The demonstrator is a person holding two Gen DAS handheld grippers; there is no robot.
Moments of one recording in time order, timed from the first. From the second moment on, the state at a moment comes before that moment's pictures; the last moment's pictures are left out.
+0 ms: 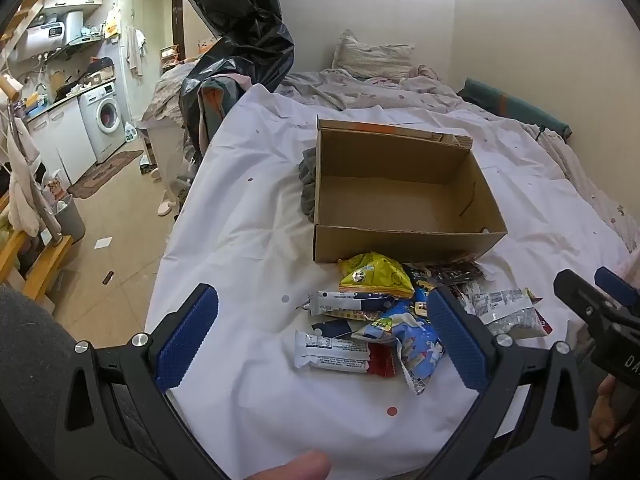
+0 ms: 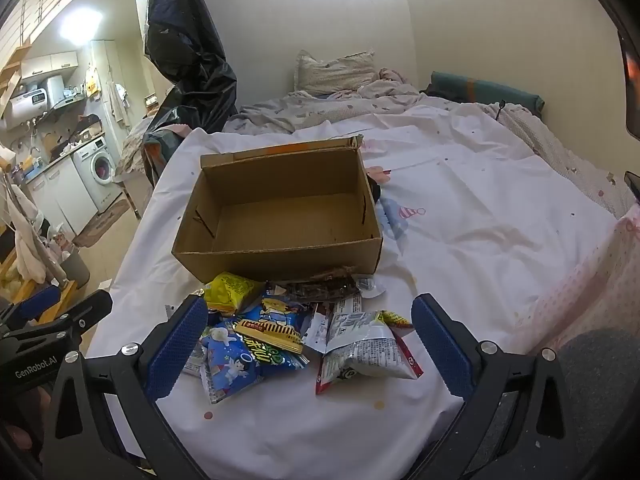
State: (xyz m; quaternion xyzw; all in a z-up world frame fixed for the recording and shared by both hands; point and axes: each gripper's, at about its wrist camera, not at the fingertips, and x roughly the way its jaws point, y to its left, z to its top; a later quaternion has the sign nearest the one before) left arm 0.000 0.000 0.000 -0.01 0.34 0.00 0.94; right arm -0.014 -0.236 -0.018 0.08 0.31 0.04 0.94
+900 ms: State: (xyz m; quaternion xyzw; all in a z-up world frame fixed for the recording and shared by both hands) left arm -0.001 0.001 0.003 -0.02 0.33 0.00 0.94; right arm -0.011 -0.237 -0.020 0.08 0.32 0.04 0.94
